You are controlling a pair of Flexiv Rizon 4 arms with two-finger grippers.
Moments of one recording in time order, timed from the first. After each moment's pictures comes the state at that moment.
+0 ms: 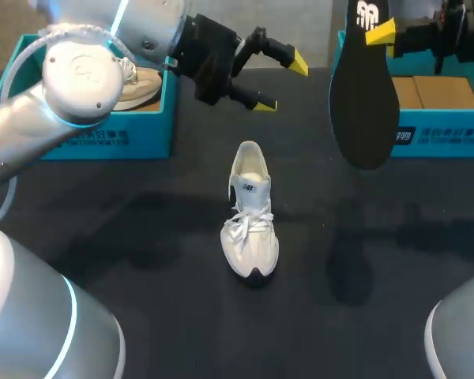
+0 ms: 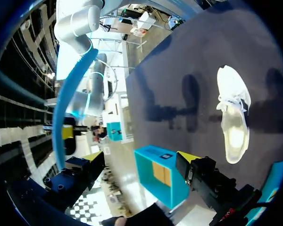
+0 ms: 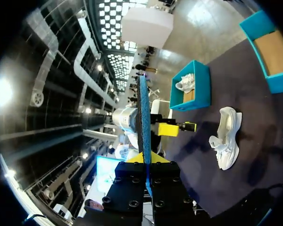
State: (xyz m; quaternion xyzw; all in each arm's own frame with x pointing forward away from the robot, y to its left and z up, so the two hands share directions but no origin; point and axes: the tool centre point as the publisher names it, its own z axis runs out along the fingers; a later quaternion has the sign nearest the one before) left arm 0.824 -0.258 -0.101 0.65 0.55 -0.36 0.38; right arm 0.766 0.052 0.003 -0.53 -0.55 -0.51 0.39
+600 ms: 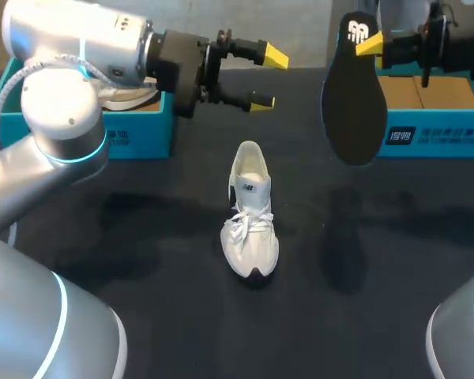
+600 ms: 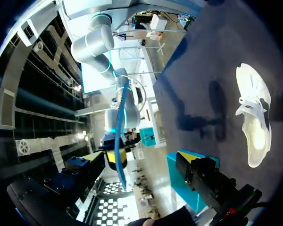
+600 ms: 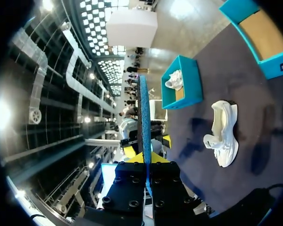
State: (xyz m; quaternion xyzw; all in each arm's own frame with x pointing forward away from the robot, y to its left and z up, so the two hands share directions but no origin) left arm 0.793 -0.240 -0.071 0.62 0.44 -0.45 0.46; right arm 0.797 0.056 -0.035 -0.57 -0.52 -0.47 0.42
